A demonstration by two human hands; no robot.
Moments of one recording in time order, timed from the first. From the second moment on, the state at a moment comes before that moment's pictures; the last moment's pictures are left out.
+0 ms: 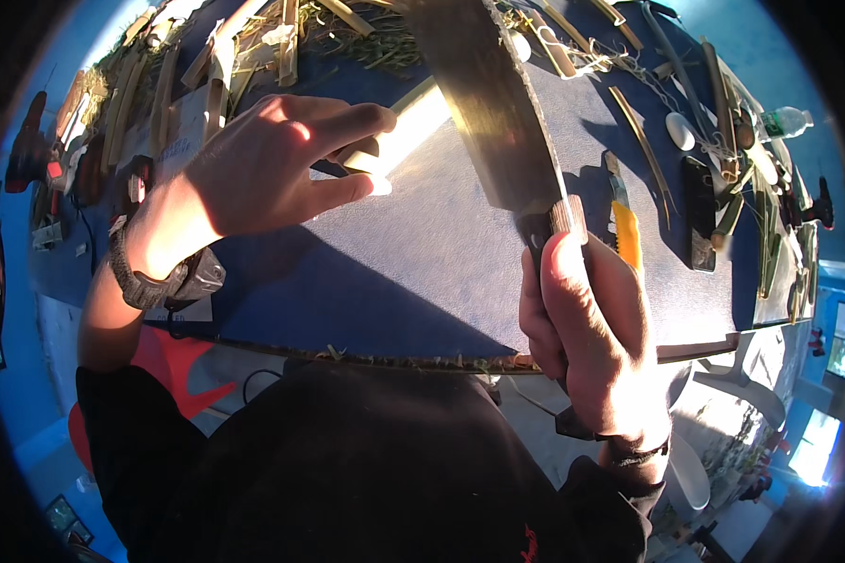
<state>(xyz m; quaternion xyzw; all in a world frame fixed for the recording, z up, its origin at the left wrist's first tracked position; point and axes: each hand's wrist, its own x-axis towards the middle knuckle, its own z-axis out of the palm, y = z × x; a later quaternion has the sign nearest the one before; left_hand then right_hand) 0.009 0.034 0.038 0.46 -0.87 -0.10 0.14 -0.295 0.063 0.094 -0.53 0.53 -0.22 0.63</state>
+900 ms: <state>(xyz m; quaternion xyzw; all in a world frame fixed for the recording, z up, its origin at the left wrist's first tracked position) 0.015 0.039 0.009 0.56 -0.78 -0.19 0.22 -0.260 0.076 0.074 -0.58 0.53 -0.17 0.59</state>
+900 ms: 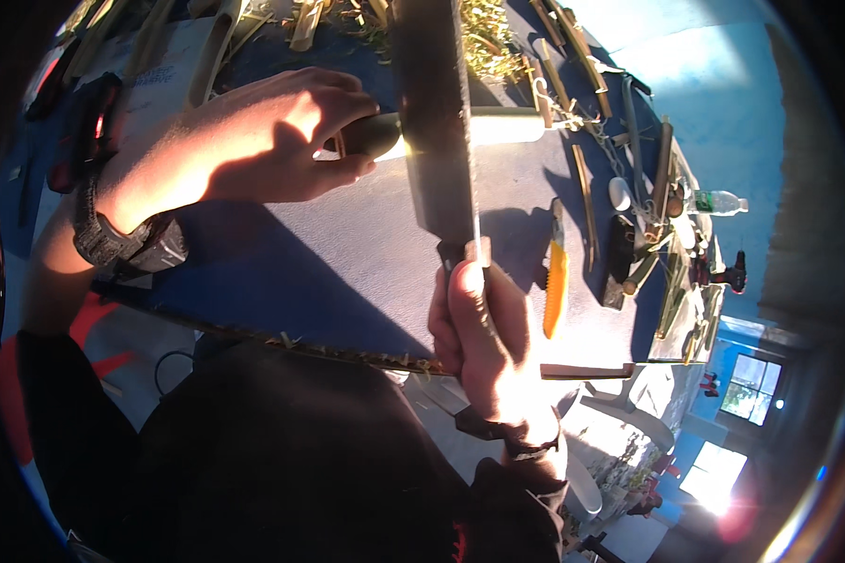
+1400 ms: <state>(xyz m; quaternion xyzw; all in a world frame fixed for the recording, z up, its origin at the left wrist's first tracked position) 0.020 0.034 -0.021 0.51 -0.79 -0.12 0.31 -0.262 0.087 0.067 -0.56 0.53 -0.18 0.61</state>
